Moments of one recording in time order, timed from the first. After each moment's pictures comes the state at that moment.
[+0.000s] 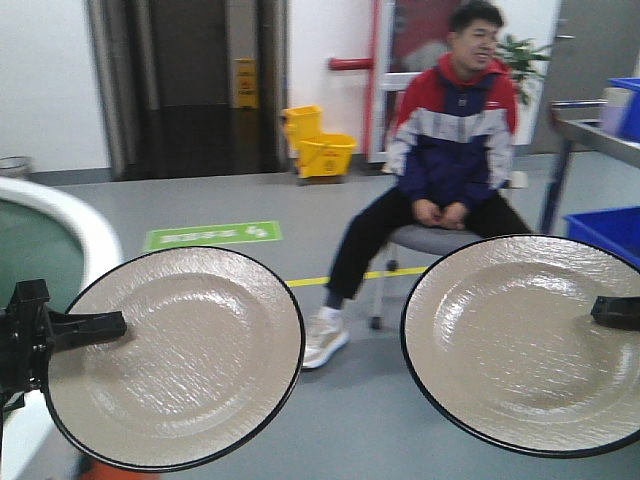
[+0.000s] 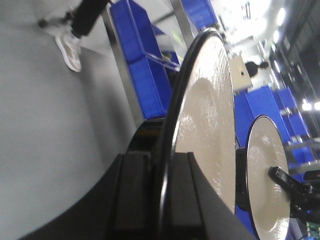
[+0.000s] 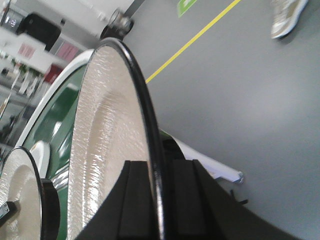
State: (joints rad) left arm 0.23 1.54 -0.96 -1.62 1.04 0.84; right arm -0.44 1.34 -1.02 1.30 0.97 -0.66
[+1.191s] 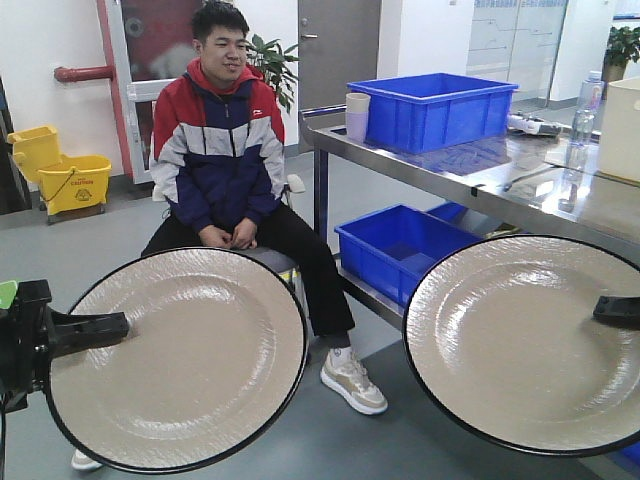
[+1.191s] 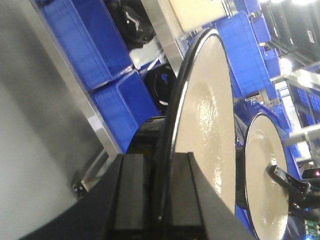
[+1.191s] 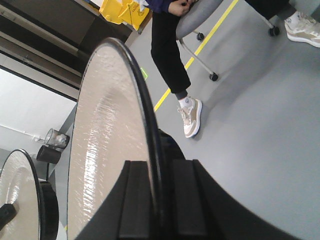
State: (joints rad) left arm 0.23 1.54 -0.96 -1.62 1.04 0.84; right arm -0.44 1.34 -1.02 1.30 0.97 -0.66
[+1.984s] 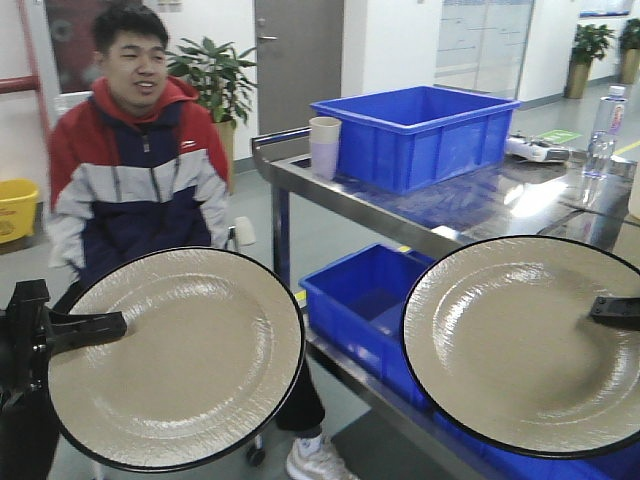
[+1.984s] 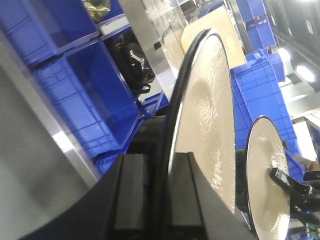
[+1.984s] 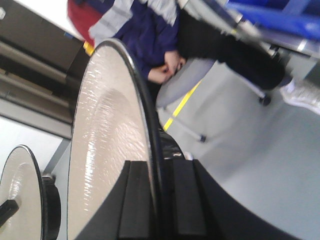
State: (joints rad) left arm 0.23 1.54 -0.96 -1.62 1.04 0.84; right arm -0.44 1.34 -1.02 1.30 0.98 -0.66
